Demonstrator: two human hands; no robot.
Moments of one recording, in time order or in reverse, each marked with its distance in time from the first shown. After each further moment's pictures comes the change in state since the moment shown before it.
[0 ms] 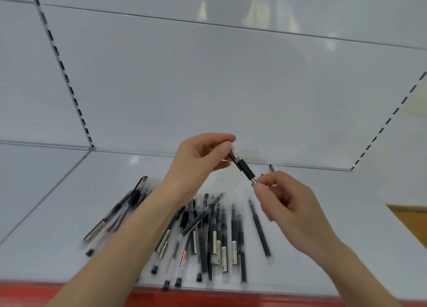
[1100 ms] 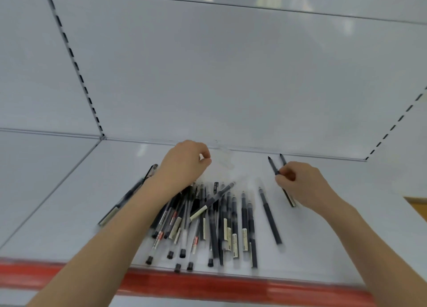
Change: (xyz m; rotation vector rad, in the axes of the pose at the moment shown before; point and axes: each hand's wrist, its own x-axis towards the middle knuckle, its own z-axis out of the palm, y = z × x) left_hand 0.015 -0.030 -0.045 1.205 -0.041 -0.036; right_hand 0.050 0.068 -0.018 -0.621 -0.064 0.263
